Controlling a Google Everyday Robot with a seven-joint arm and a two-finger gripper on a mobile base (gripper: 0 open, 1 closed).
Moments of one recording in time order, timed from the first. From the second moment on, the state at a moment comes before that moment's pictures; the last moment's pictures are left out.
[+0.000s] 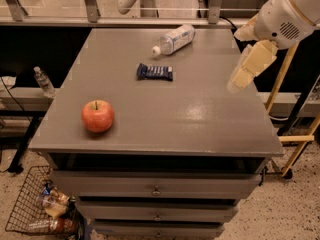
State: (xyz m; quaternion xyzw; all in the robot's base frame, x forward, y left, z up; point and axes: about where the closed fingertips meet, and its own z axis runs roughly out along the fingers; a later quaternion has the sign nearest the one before) arm 0.541 -0.166 0.968 -0.58 0.76 0.11 0.26
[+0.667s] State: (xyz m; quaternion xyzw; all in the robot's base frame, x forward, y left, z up) arm 0.572 -0.143 0.956 -0.57 0.76 0.12 0.29
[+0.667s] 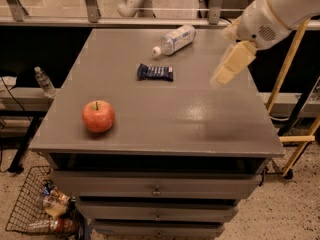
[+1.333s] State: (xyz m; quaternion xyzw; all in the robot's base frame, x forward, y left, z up) arm 0.653 -0.077 0.933 -0.55 0.74 0.17 0.35
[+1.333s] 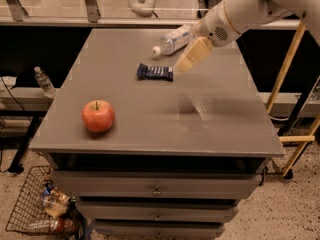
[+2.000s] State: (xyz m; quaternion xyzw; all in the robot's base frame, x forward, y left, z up) arm 0.674 -0.019 0.905 -0.56 0.73 0.22 0.34
